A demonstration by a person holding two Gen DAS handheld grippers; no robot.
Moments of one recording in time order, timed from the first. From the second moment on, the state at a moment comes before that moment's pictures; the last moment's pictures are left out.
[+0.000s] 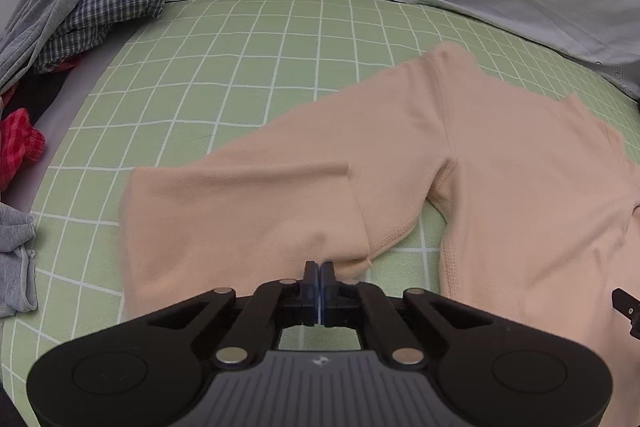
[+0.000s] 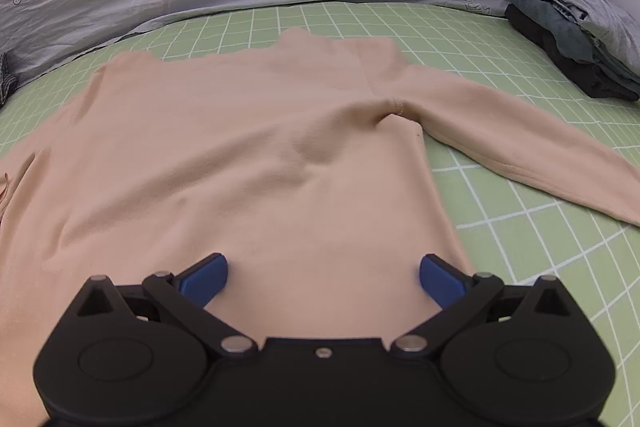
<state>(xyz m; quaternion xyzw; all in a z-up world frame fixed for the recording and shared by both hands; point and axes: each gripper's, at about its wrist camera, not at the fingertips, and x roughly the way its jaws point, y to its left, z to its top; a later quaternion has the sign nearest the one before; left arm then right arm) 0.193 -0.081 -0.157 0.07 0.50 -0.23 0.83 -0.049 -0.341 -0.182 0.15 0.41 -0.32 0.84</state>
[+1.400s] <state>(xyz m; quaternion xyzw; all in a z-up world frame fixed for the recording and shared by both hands) 0.120 0.130 -0.153 -0.16 0.52 0.09 0.84 -0.060 -0.334 -0.188 0.13 0.37 -0.32 0.86</state>
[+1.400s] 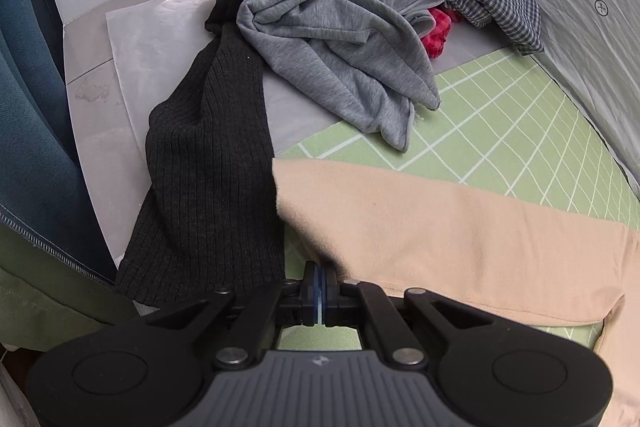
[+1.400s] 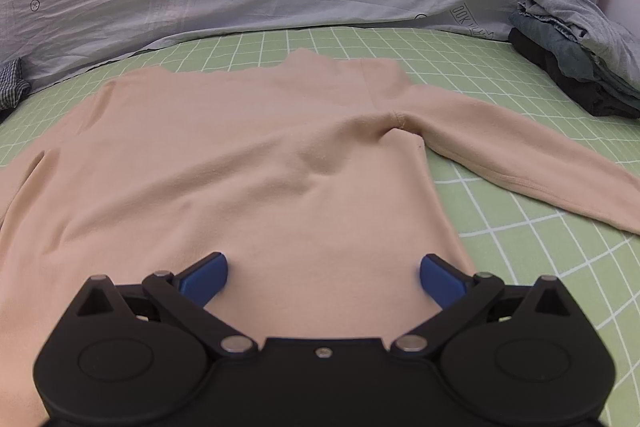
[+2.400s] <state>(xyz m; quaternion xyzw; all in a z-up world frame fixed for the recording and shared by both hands) 0.102 -0.034 -0.120 -0.03 0.53 -0.13 0.84 -0.142 -0.384 -0.134 0.11 0.40 -0.31 0.85</state>
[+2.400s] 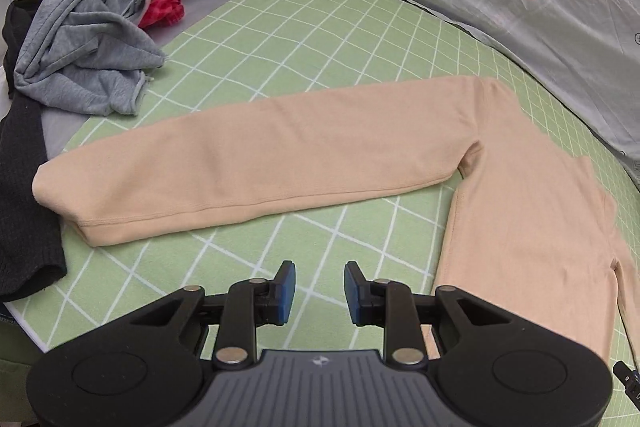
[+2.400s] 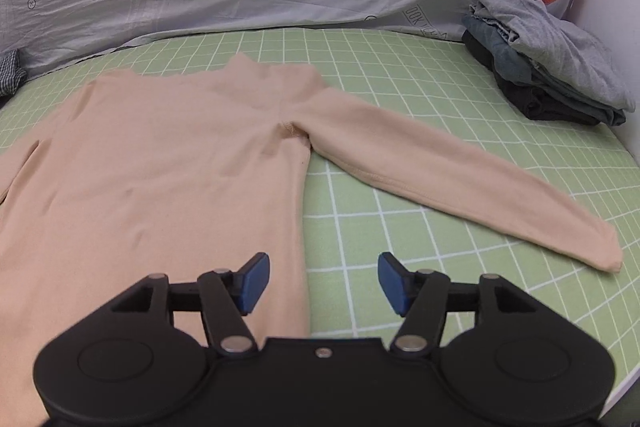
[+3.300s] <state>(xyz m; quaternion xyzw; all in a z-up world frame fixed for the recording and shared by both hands) 0.285 -0.279 -0.180 0.15 0.48 -0.24 0.83 0.108 -0.535 -0.188 0.11 0.43 -0.19 0.88</state>
